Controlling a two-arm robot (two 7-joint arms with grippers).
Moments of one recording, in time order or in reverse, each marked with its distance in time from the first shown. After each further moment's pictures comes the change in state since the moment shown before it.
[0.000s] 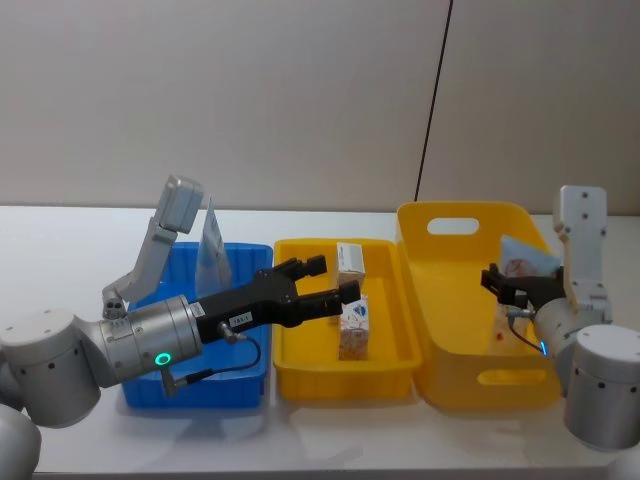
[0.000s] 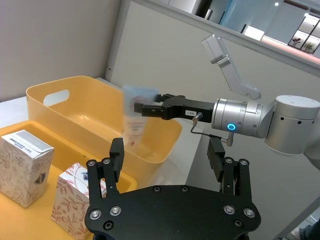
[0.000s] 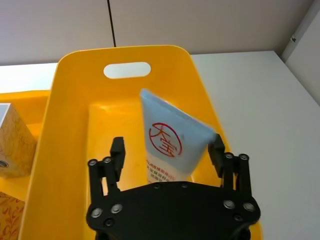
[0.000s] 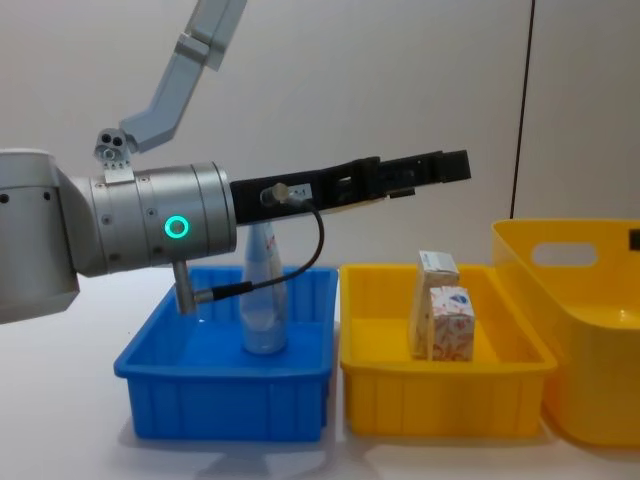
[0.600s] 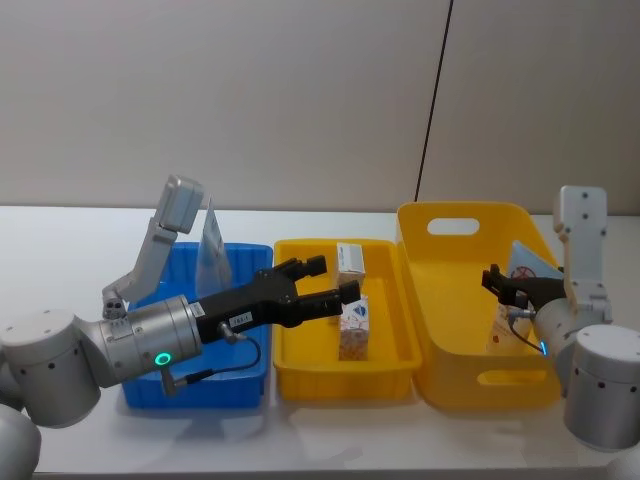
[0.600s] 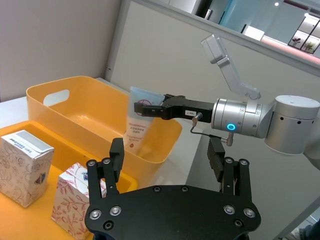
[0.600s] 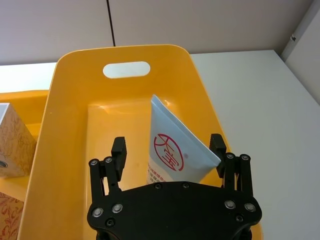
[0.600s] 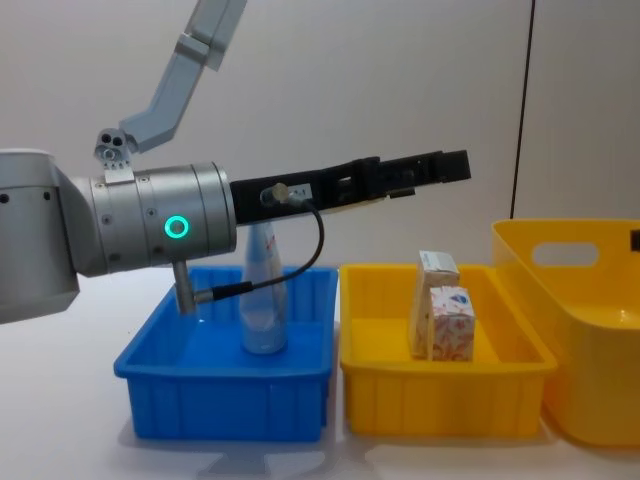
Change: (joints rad) left arm 0.000 0.000 0.000 0.000 0.000 0.000 0.000; right arm 0.001 -0.001 0.001 0.002 0.000 0.002 -0.001
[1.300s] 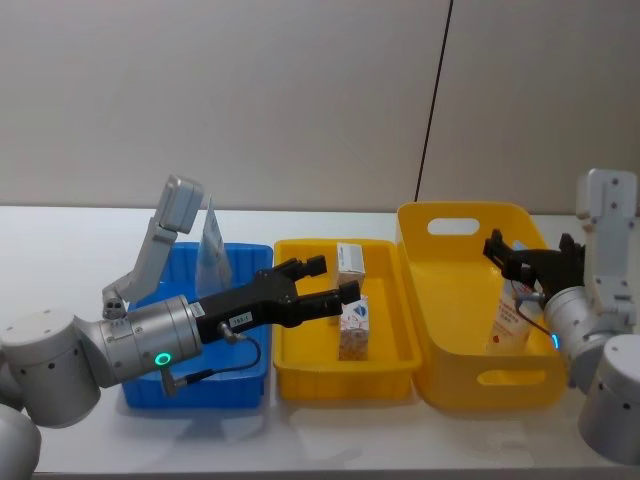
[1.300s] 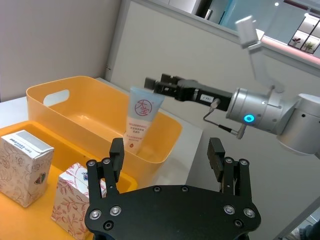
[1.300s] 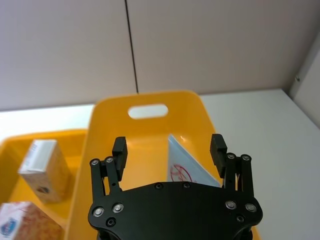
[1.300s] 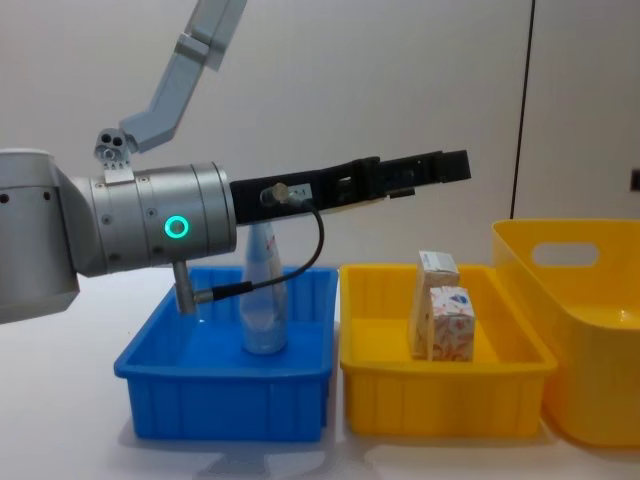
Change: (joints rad) left arm 0.000 0.000 0.000 0.000 0.000 0.000 0.000; right arm -0.066 0.003 0.017 -0.111 0.019 -0.133 0.059
